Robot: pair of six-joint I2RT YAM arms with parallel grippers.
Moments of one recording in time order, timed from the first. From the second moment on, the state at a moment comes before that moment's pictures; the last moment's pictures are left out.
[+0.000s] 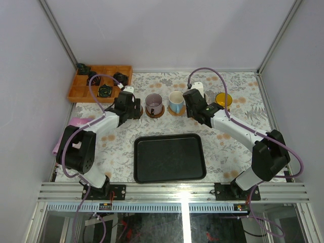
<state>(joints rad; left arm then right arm) -0.29 1.61 0.95 -0.13 -0.20 -0.19 0.65 1.56 1.18 -0.45 0.50 0.31</state>
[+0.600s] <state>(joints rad) -0.30 1.56 0.92 -0.16 -0.24 -0.20 0.65 1.56 1.18 -0.45 0.50 0.31</state>
